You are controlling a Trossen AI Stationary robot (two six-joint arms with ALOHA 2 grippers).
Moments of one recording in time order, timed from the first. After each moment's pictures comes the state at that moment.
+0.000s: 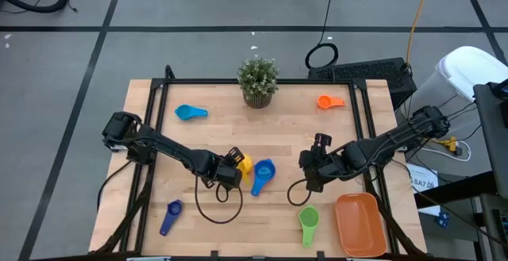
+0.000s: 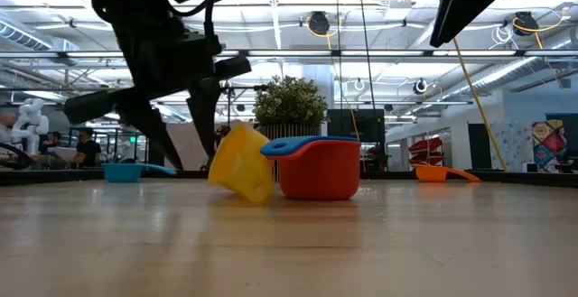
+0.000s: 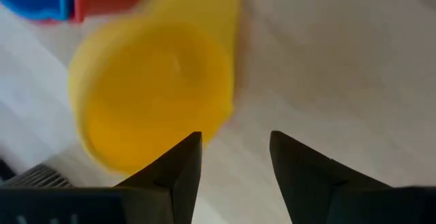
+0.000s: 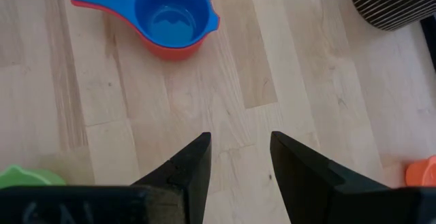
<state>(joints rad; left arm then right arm) -0.30 1.76 1.07 -0.64 -0.38 0.68 0.41 1.38 1.19 -1.07 0.42 0.53</state>
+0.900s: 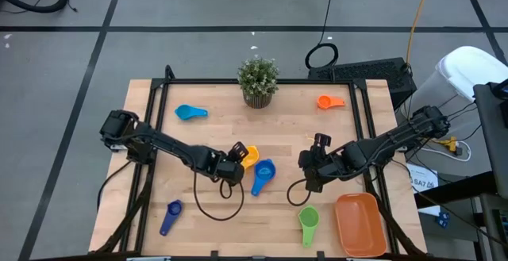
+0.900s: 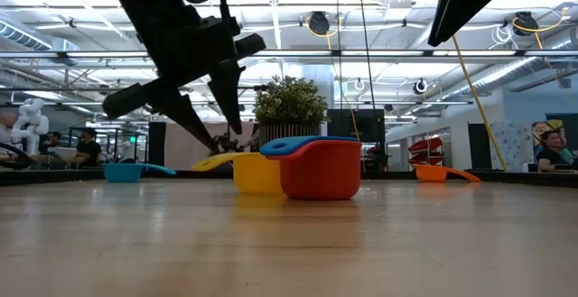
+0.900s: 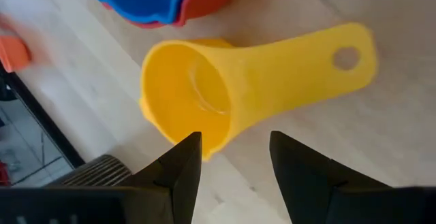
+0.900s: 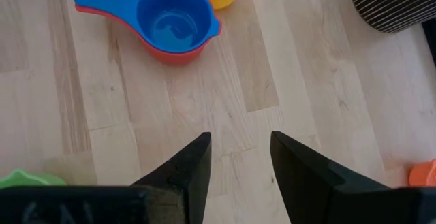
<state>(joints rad) -0.26 1.73 1.07 -0.53 -0.47 0.80 0.41 1.38 1.19 -1.05 0.42 0.53</state>
